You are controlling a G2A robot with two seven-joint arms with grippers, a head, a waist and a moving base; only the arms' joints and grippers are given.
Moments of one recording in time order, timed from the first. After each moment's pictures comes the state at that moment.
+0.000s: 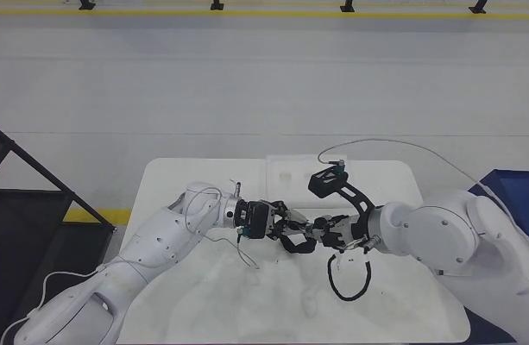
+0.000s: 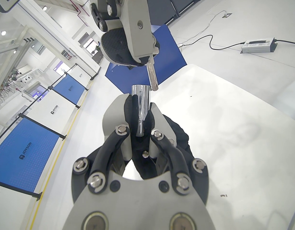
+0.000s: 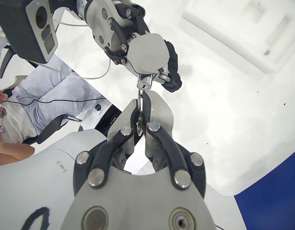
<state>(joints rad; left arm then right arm) 0.69 -1.18 -0.61 -1.11 1.96 -0.66 1.12 -0.77 -0.83 0.95 -2.16 -0.31 0.43 1.39</state>
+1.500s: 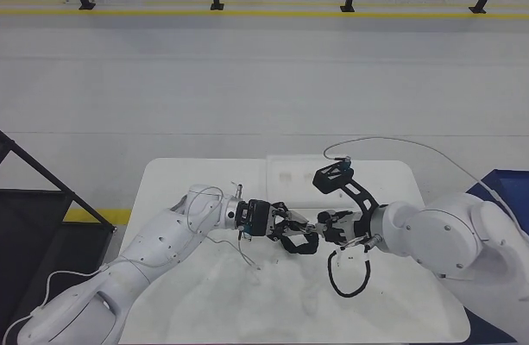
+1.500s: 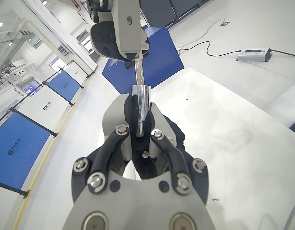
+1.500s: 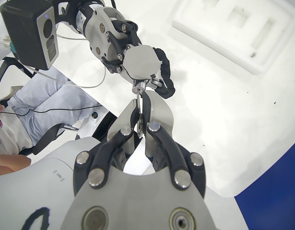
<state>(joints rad) 0.68 -1.20 -0.59 -1.07 1.92 -0.70 1.12 -0.78 -0.82 0.95 -2.18 -0.36 0.46 1.36</state>
